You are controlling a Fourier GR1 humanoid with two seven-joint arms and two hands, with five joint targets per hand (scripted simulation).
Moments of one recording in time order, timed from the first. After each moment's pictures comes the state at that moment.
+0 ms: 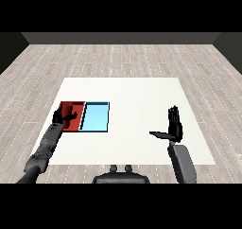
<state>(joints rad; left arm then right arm) -0.65 0.45 0.01 -0.35 -0.10 0.44 -0.13 -0.04 -0.20 0.01 -1.50 -0.24 -0.10 -0.51</state>
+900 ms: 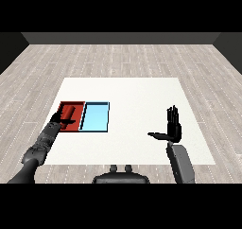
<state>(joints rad) -0.79 0.49 -0.05 -0.04 -0.21 0.29 0.00 -0.03 -0.18 0.02 -1.53 -0.23 -0.07 -0.57</state>
